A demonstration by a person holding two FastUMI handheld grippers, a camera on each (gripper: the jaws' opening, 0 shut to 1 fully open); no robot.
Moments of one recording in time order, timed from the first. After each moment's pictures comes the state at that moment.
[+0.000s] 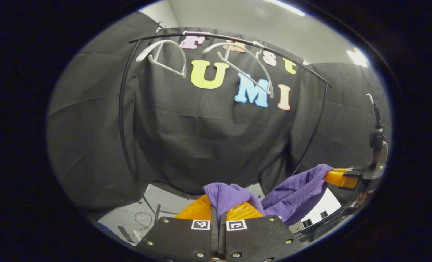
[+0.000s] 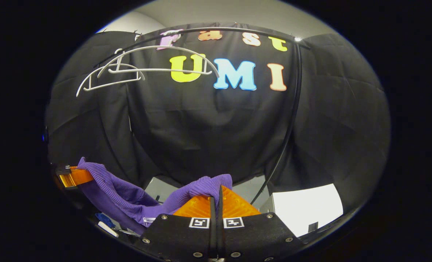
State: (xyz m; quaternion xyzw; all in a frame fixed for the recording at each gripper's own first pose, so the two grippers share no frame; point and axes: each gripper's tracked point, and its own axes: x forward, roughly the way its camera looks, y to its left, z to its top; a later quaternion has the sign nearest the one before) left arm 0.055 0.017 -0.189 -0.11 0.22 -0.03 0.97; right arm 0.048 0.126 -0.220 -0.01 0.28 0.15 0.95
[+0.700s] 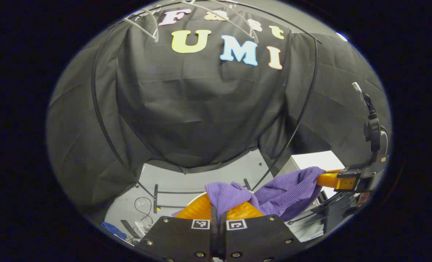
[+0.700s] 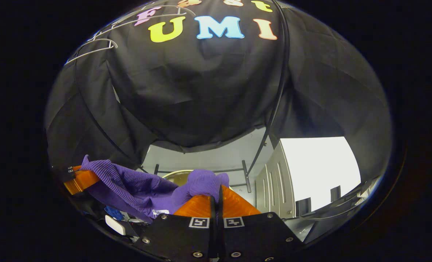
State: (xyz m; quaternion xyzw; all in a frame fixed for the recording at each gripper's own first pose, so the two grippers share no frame) left arm 0.053 -0.051 -0.336 -0.06 0.34 -0.07 0.94; right arm 0.003 0.099 -0.389 0.00 0.44 0.12 0.89
